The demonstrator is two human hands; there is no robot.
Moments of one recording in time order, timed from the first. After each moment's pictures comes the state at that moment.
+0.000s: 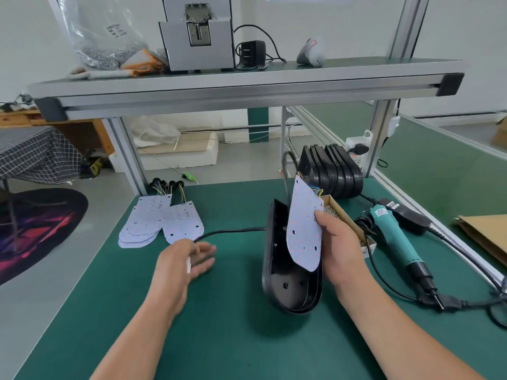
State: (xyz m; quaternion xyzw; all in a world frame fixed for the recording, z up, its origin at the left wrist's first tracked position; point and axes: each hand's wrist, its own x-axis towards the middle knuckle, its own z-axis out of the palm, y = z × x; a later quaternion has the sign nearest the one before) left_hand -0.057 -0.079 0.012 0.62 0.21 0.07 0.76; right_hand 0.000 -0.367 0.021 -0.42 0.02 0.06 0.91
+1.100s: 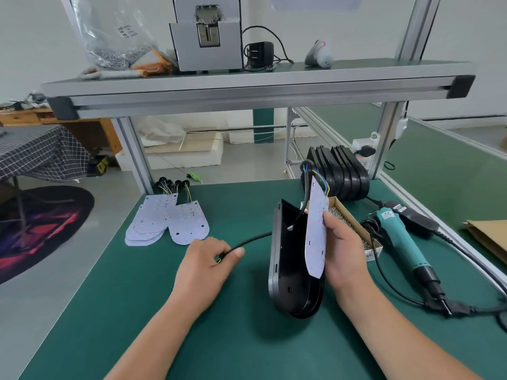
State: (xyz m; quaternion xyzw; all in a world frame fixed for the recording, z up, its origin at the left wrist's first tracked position) left_hand -0.065 -0.098 0.005 0.91 0.01 0.15 0.38; right_hand -0.007 -0.358 0.021 -0.37 0.03 0.06 0.93
